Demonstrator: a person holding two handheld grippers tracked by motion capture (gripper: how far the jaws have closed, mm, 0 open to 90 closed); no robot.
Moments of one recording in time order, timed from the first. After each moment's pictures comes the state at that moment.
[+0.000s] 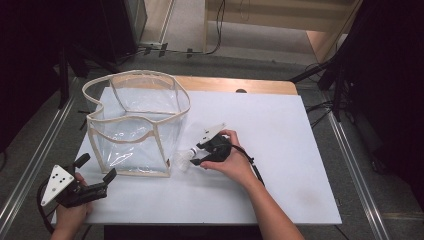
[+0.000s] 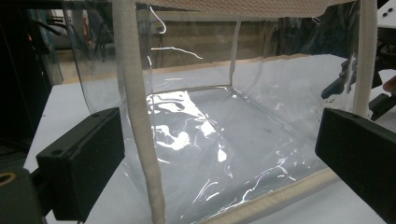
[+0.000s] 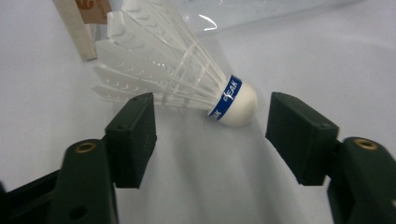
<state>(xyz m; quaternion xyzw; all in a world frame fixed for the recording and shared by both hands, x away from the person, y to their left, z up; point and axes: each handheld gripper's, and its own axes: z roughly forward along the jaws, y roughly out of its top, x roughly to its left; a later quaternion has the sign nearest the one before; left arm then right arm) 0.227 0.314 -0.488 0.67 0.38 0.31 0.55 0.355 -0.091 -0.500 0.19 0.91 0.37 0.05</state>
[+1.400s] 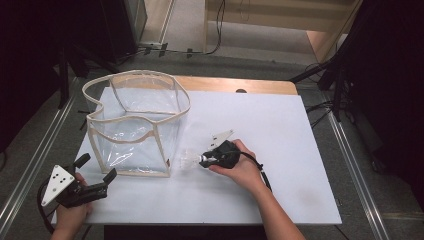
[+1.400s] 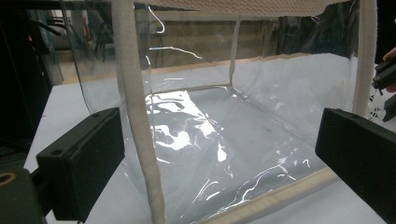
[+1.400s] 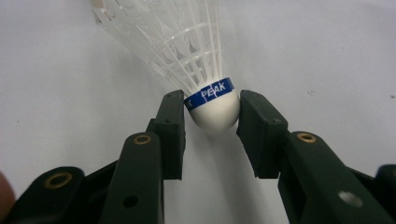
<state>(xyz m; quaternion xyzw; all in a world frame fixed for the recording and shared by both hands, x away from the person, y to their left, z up) 0.227 0.314 -0.488 0.67 0.38 0.31 0.55 0.329 -0.115 -0.494 0.21 0.91 0.34 0.06</state>
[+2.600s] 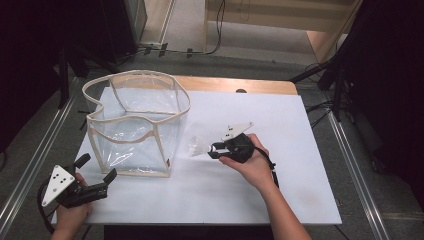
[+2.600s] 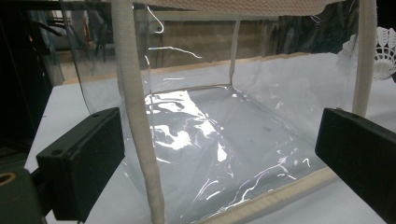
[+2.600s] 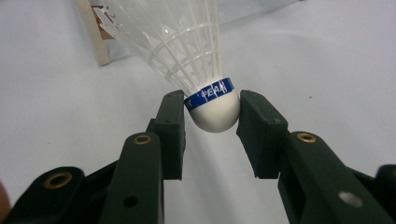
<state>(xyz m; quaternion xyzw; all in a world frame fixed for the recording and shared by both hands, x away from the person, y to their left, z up) 0.227 0.313 -0.488 0.67 0.38 0.32 0.55 0.323 -0.145 -0.456 0.26 0.88 0.38 0.08</state>
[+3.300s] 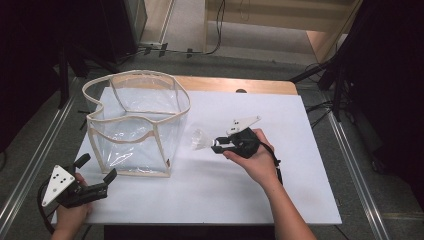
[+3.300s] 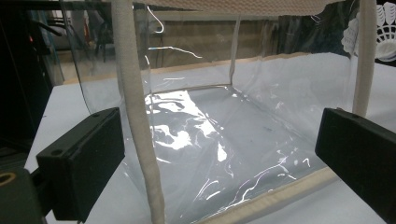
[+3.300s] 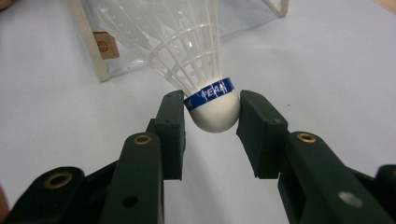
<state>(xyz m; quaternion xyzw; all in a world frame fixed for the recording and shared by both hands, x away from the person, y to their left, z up) 0.227 0.313 -0.488 0.67 0.38 0.32 0.55 0.324 -0.155 -0.436 0.27 0.87 0.40 0.09</state>
